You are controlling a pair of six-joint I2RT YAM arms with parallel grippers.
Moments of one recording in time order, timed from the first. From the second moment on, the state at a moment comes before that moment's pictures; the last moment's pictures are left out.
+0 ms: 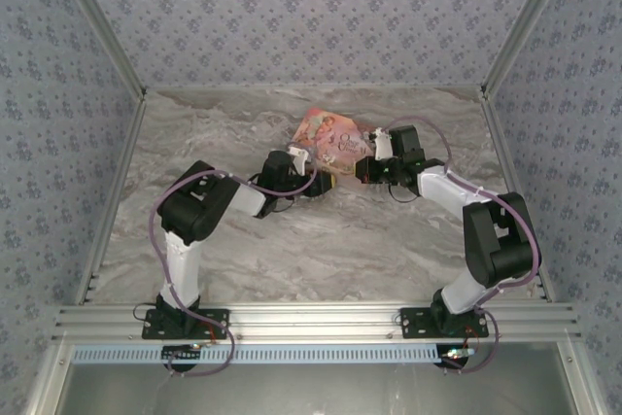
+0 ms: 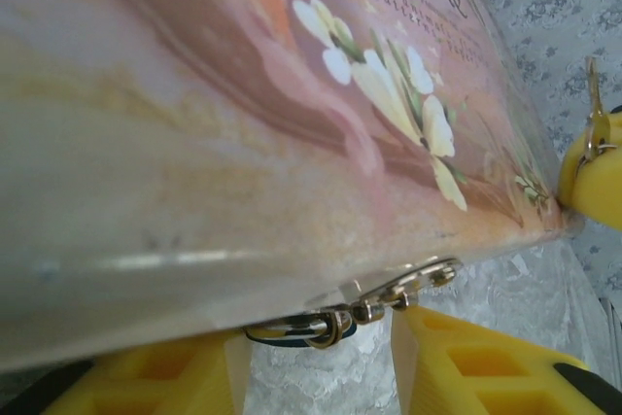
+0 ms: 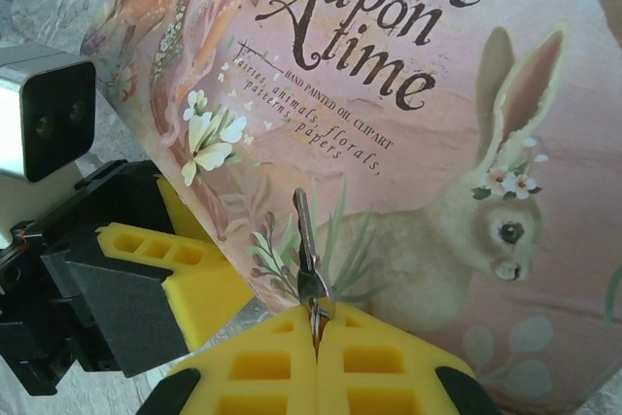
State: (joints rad) left arm -0.61 2.07 0.93 0.73 0.51 -0.67; right arm 0.30 1.59 0.93 -0.15 -0.46 0.31
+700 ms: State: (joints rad) left arm -0.64 2.10 0.93 0.81 0.40 -0.86; right arm 0.30 1.59 0.93 -0.15 -0.46 0.31
